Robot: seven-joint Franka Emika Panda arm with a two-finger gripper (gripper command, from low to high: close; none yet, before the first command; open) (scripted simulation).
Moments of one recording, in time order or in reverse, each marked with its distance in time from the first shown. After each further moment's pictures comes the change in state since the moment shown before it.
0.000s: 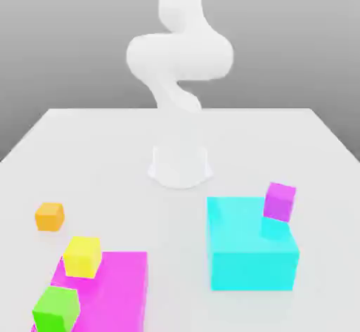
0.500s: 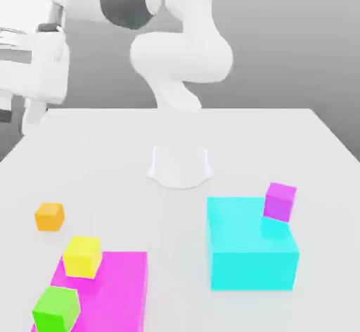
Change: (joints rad) arm -0.394 0.435 -0.110 -0.269 -0.094 0.289 0.432
